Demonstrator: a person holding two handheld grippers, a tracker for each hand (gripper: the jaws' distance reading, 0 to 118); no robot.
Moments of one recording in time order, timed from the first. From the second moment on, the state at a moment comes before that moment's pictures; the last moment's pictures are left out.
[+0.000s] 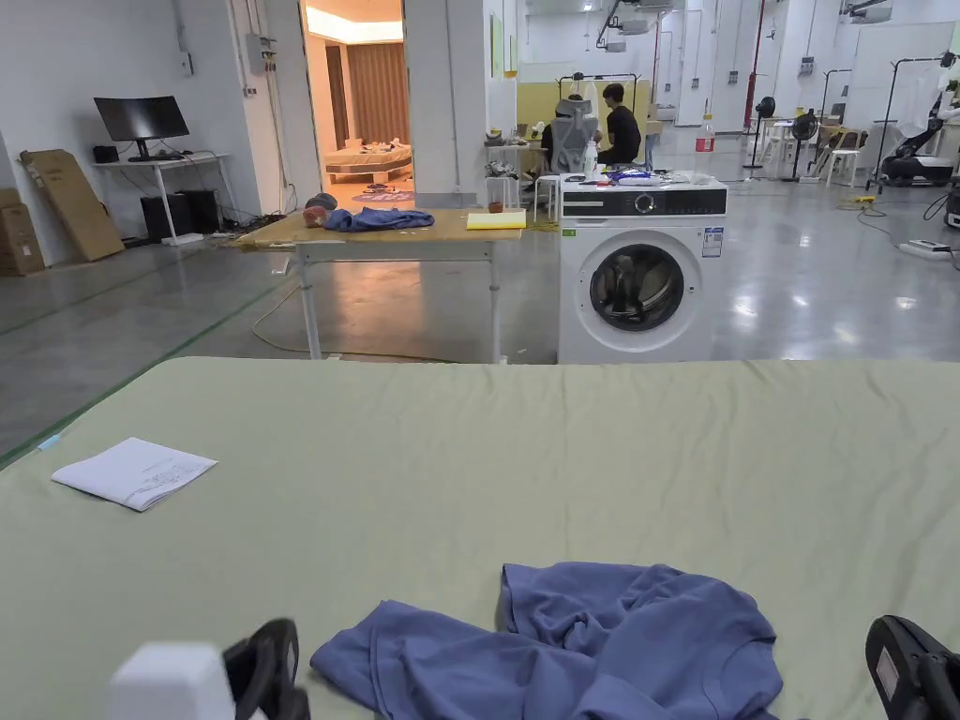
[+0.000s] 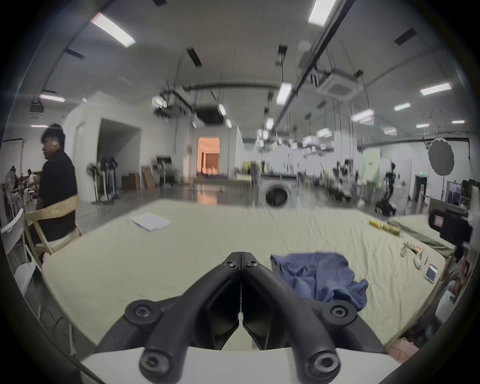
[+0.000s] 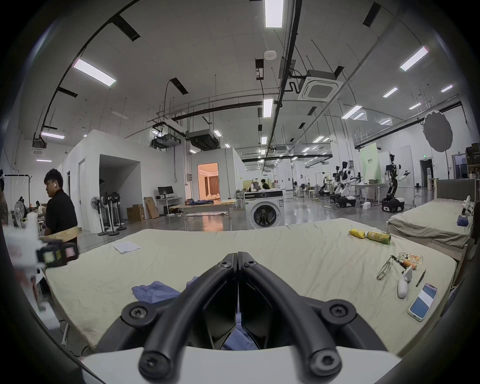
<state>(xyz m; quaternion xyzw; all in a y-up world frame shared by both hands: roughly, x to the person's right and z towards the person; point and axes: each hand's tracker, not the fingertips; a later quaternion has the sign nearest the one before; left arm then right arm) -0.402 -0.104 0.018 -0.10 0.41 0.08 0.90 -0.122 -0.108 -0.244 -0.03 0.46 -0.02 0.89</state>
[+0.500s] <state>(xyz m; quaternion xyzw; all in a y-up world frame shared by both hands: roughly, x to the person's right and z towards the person) -0.641 -0.254 -0.152 -0.43 0.34 0.26 0.80 -0.144 -0.146 -0.280 -0.12 0.44 0.02 0.89</state>
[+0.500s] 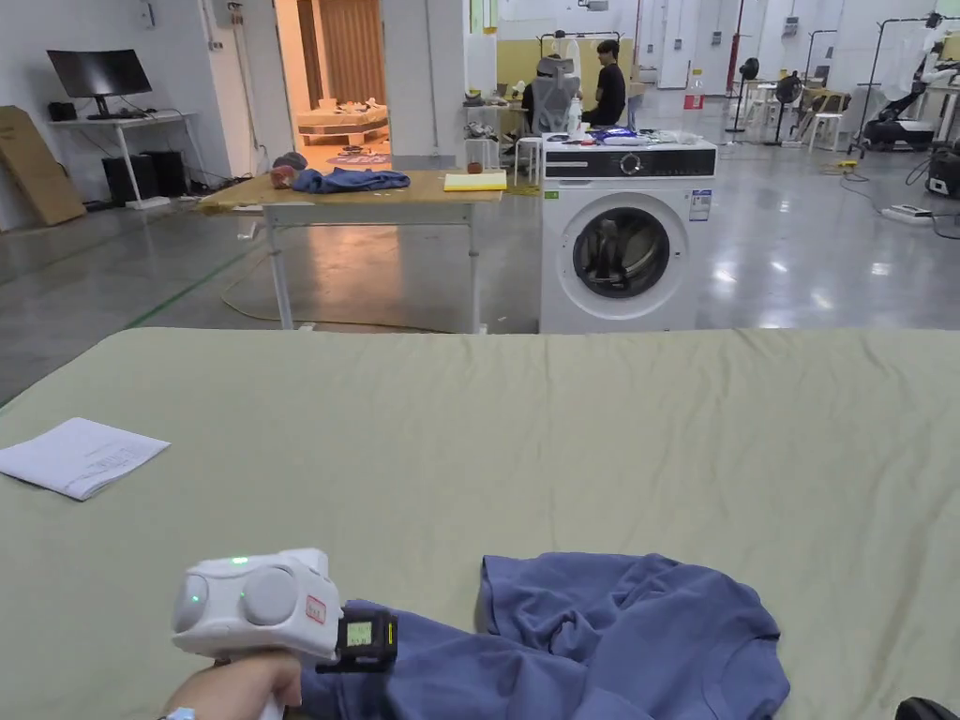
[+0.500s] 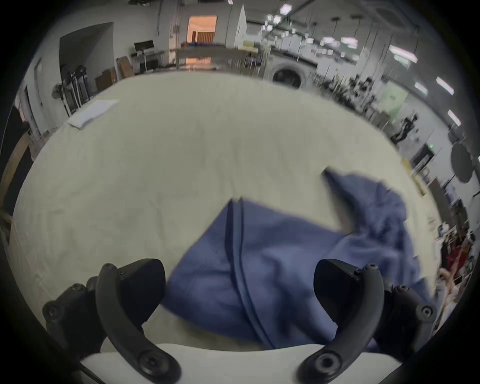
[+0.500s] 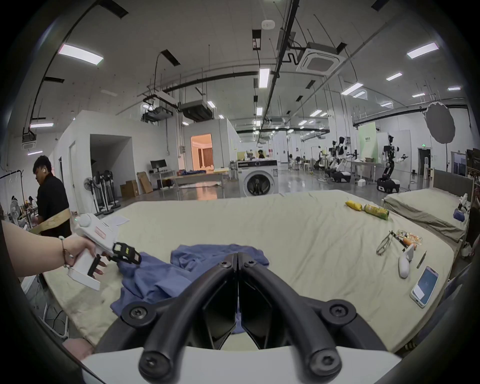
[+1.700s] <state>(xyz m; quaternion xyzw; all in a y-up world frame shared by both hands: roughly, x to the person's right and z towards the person) -0.476 -0.195 -0.001 -0.17 0.35 0.18 0.90 -0.372 -0.184 -0.485 -0.42 0.53 0.24 0.70</state>
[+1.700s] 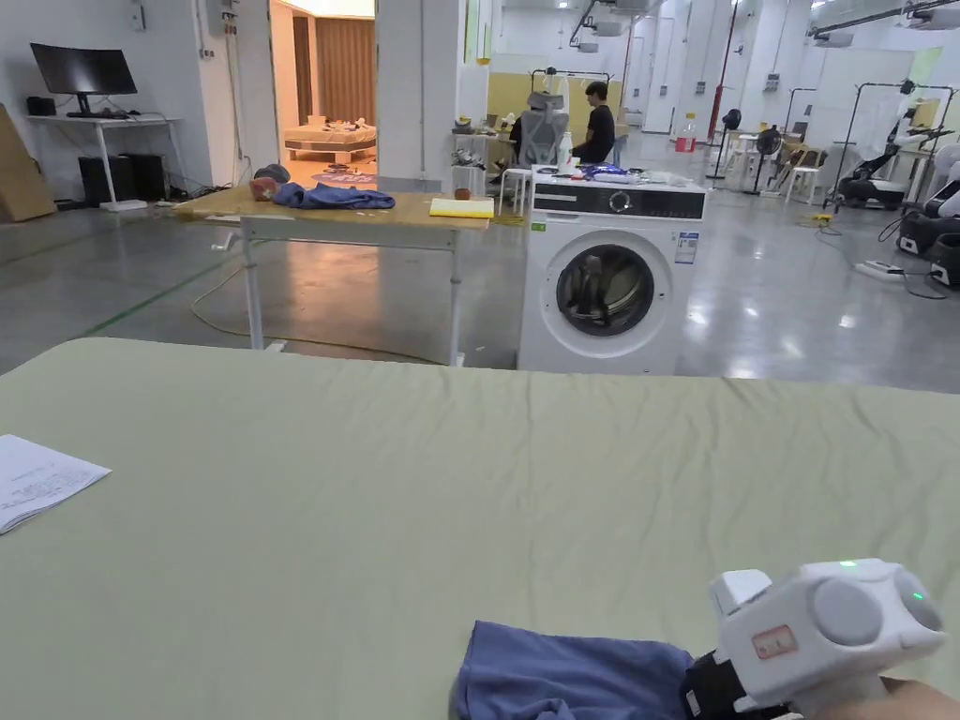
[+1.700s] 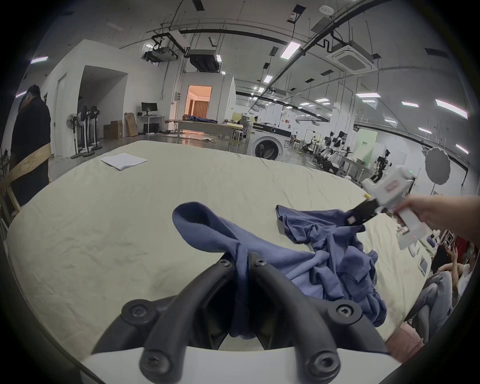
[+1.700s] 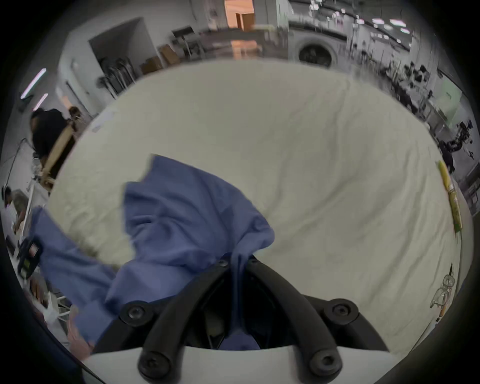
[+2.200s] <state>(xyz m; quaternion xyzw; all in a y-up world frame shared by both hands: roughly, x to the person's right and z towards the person) -0.494 0.034 0.042 -0.05 0.35 0.06 0.94 -0.167 0.087 -0.403 -0.21 0.54 0.02 0.81</state>
